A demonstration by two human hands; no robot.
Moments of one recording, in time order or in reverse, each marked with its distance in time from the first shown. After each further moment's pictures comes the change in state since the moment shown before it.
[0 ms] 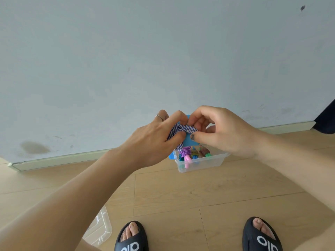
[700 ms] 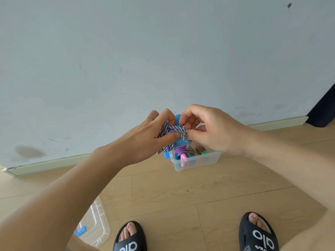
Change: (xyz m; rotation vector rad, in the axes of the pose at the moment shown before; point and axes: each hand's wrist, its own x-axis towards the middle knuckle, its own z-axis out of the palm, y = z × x) left_hand 0.006 -0.002 -0.004 -0.149 -0.094 -0.008; right_hand -0.005 0.002 -0.001 -0.021 -0.004 -0.031
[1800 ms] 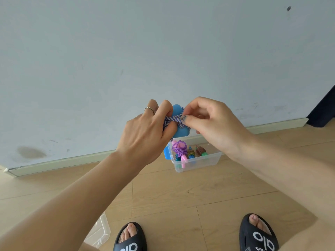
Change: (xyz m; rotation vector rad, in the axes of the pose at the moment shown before) left_hand 0.003 0.008 0.015 0.422 0.539 0.090; right_hand 0.002 -0.018 0.009 0.248 0.269 0.115
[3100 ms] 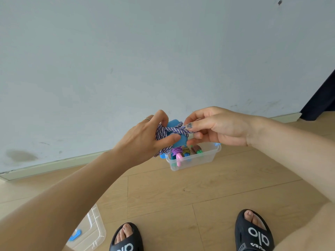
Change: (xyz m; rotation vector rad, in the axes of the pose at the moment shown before) left_hand 0.005 -0.015 0.028 -0.302 -0.338 -0.032; right_hand 0.023 0.032 -0.039 0.375 -0.478 0.455
